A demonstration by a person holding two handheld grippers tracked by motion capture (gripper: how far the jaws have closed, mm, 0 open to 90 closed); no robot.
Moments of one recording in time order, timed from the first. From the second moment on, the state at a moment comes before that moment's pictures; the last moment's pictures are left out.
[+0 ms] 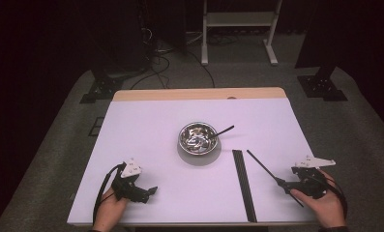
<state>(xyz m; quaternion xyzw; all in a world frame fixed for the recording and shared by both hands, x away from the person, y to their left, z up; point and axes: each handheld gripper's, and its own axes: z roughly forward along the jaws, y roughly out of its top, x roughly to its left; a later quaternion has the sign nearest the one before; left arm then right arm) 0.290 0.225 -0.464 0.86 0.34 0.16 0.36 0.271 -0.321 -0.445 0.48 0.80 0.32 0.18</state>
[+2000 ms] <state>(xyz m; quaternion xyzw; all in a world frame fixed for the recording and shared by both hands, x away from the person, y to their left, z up) 0.289 0.225 -0.464 0.86 0.34 0.16 0.36 0.299 -0.299 -0.453 0.44 0.82 0.35 0.14</state>
